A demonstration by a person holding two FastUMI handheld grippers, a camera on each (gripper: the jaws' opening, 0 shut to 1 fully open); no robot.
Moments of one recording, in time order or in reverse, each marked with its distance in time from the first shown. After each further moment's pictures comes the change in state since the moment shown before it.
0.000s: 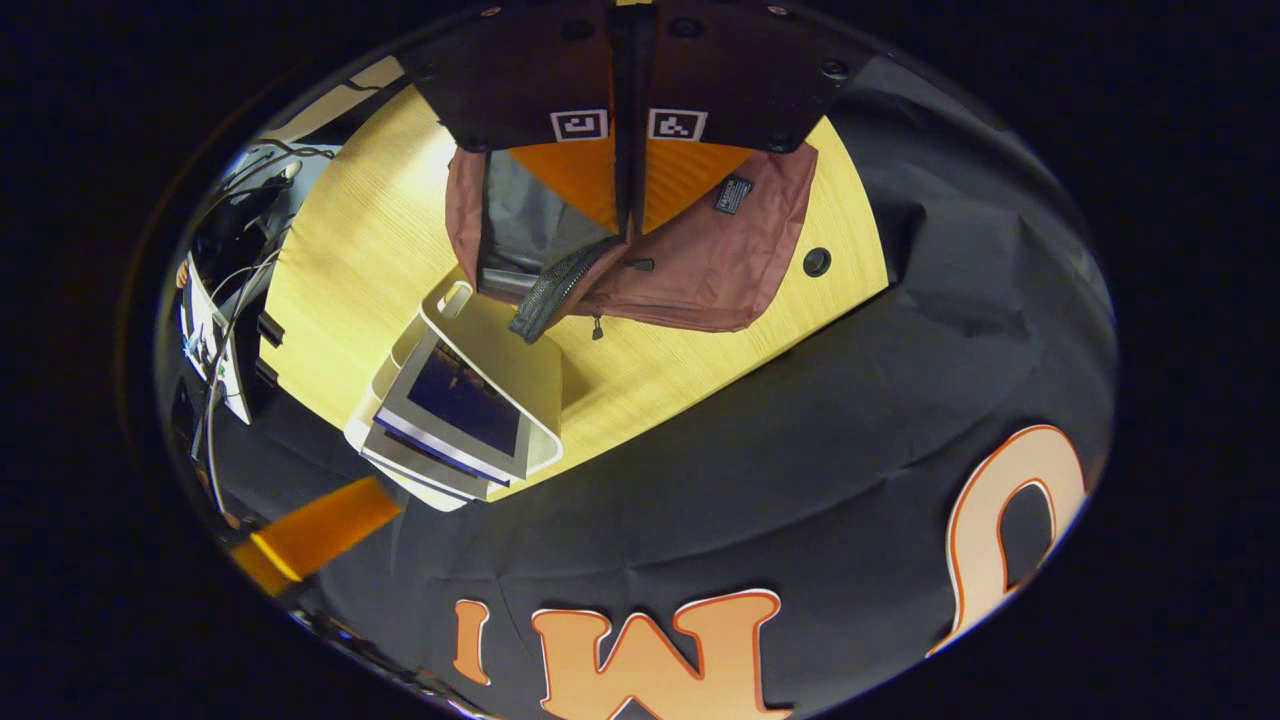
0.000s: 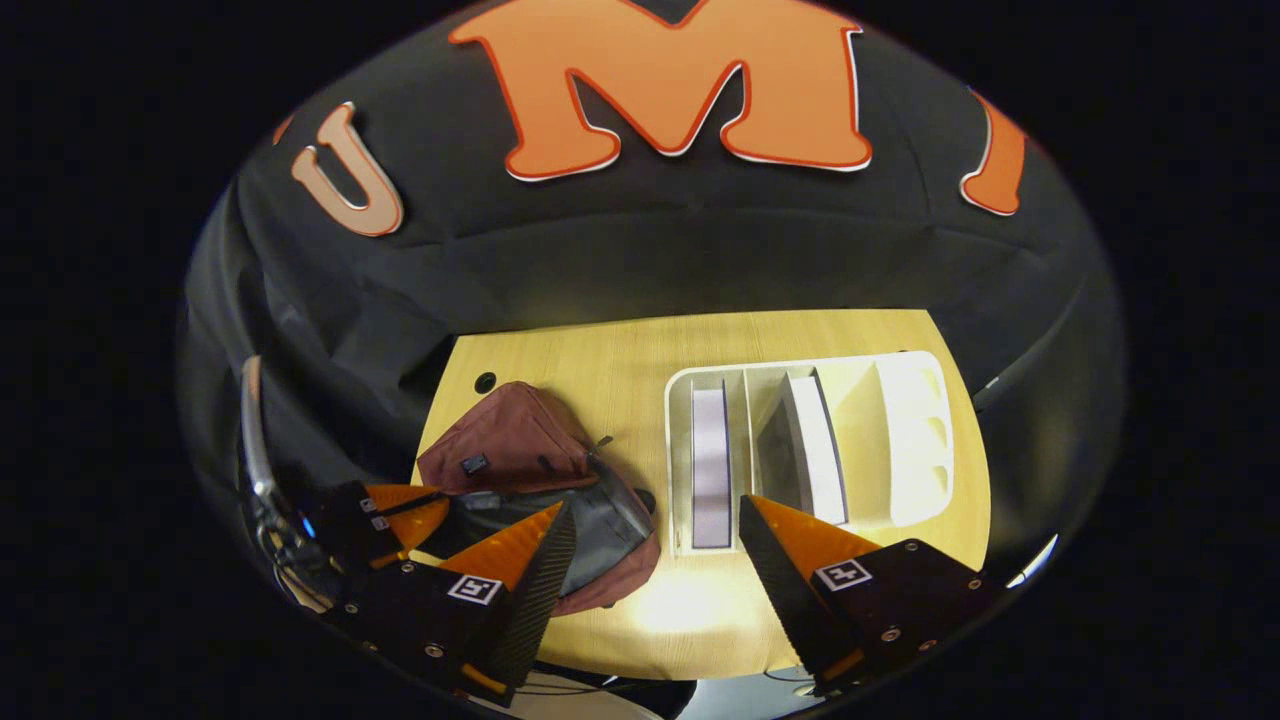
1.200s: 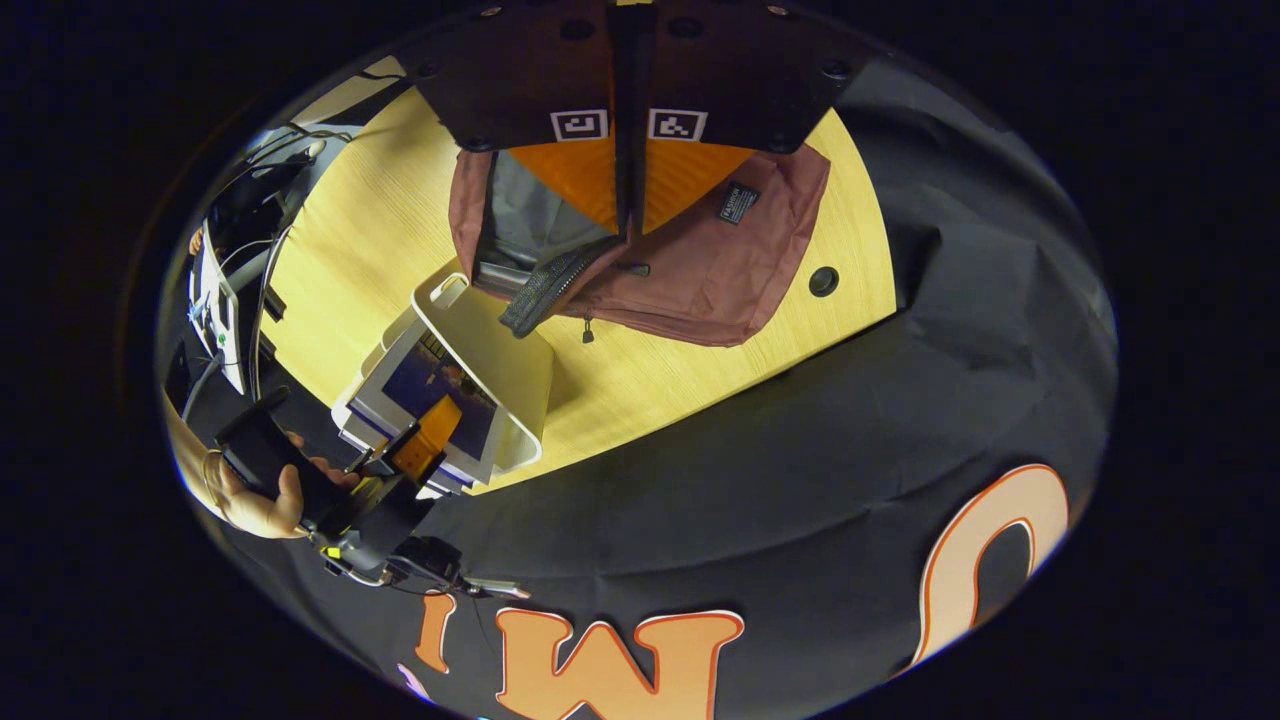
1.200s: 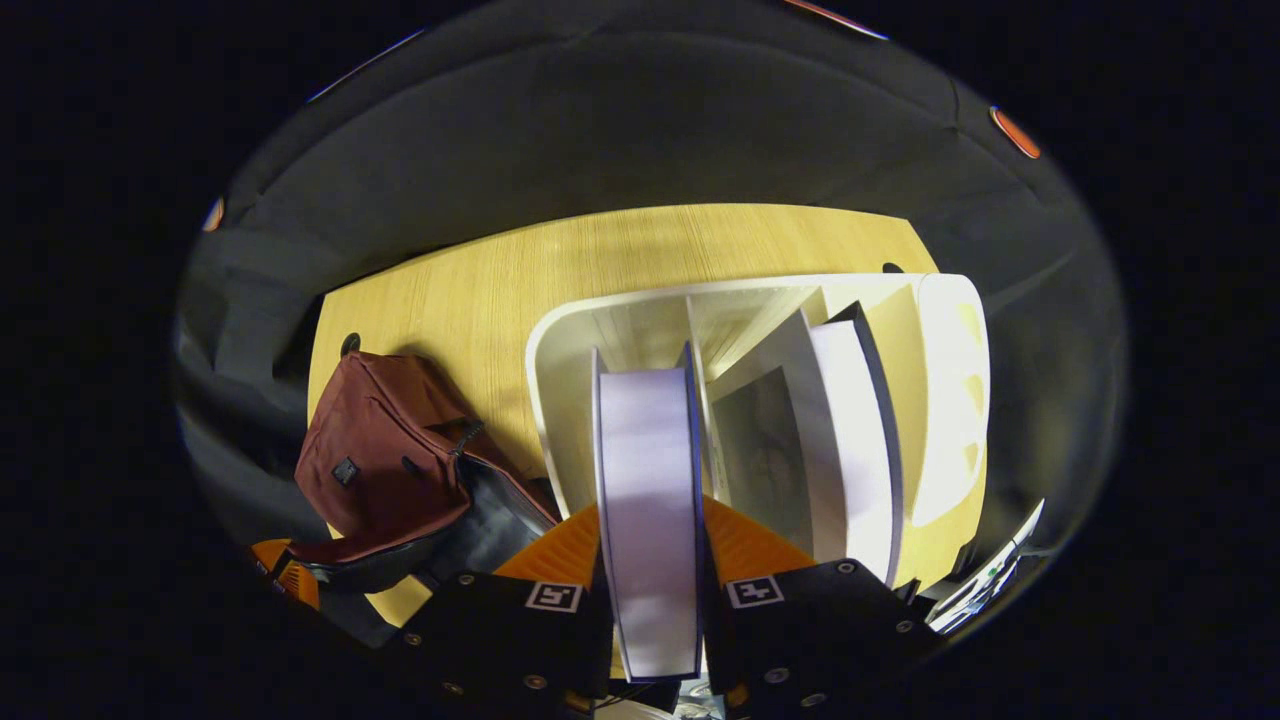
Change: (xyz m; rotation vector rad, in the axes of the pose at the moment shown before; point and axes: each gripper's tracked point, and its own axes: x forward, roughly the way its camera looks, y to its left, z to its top) left arm 0.014 0.004 -0.012 -0.079 0.025 -0.022; right arm 0.115 -0.052 -0.028 0.082 0.234 -0.166
